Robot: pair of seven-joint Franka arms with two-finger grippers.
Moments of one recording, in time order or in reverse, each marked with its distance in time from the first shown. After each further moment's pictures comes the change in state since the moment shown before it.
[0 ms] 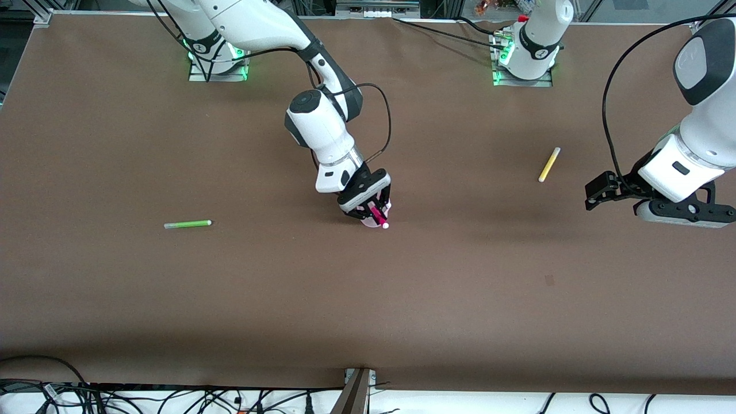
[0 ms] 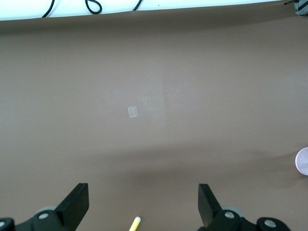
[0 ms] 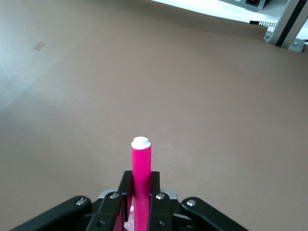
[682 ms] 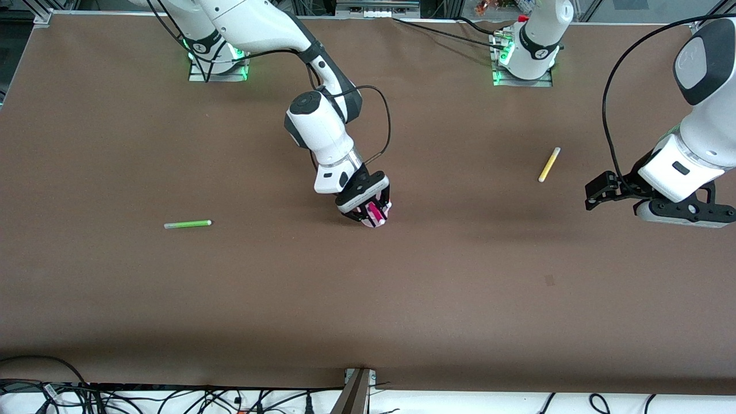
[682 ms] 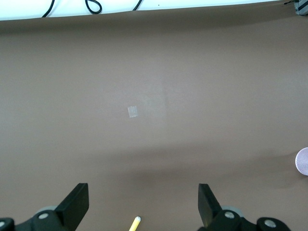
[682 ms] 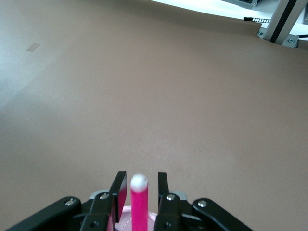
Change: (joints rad) left arm 0.000 0.000 0.000 0.000 0.000 0.000 0.000; right arm 0.006 -0.002 -0.016 -0.004 0.000 0.004 0.013
